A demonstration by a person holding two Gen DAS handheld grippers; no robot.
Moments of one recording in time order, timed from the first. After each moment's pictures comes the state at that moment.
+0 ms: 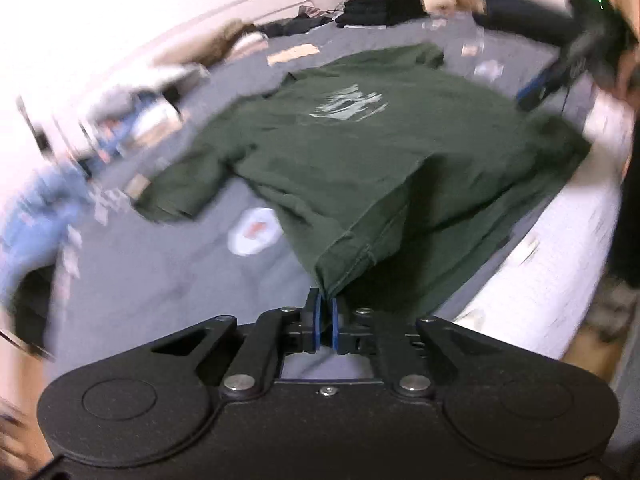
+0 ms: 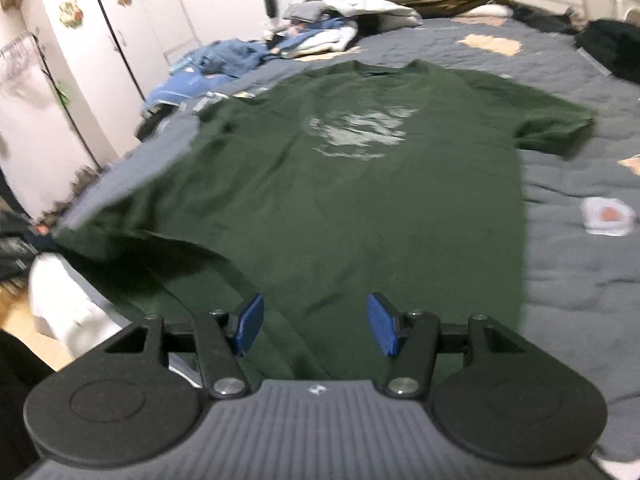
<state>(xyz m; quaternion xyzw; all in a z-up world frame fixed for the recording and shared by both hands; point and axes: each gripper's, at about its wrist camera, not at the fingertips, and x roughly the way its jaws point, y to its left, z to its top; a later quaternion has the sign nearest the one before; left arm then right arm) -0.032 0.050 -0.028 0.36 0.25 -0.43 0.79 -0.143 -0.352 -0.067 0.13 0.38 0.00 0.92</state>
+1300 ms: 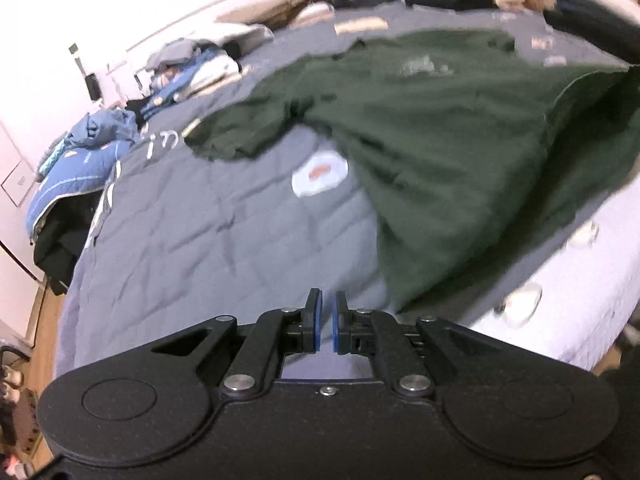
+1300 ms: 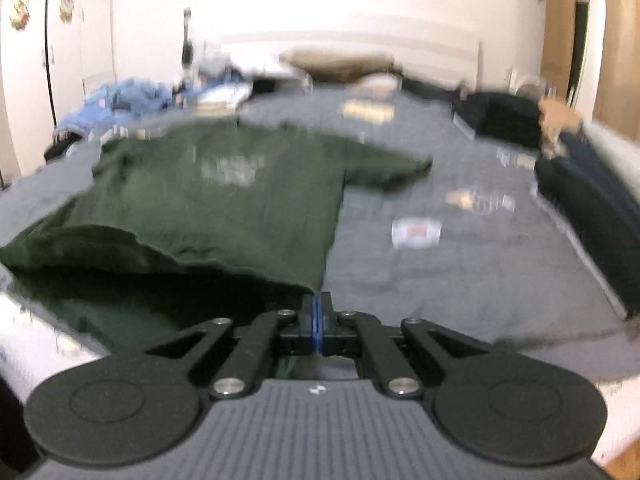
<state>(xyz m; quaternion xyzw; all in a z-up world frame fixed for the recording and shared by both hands) -0.003 0.079 -0.058 0.30 0.31 -0.37 0.82 -0.246 -0.389 -0.059 0.06 0.31 -0.16 0.93</state>
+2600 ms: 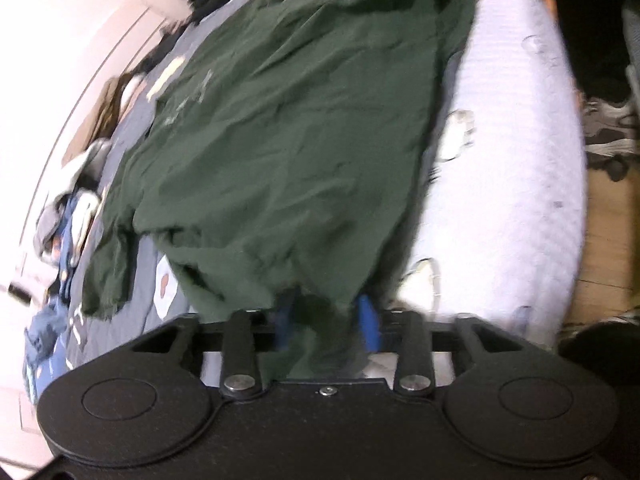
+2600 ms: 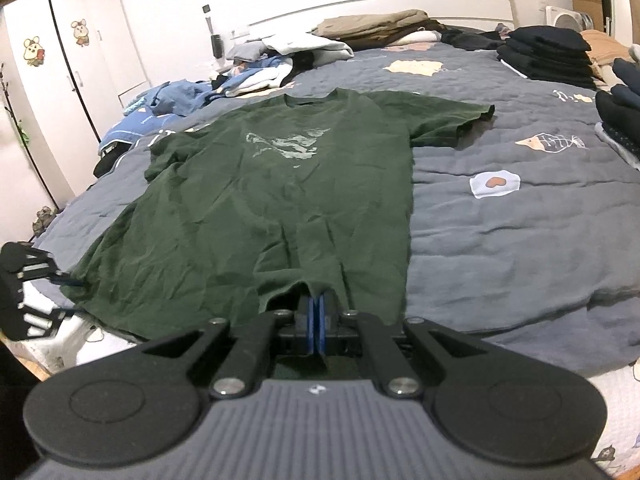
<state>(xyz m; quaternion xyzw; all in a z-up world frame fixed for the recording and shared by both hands) -0.074 -0.015 -0.113 0.53 0.19 -0.48 0.67 -0.226 -0.381 -0.066 0.15 0.33 -0.07 0.93</state>
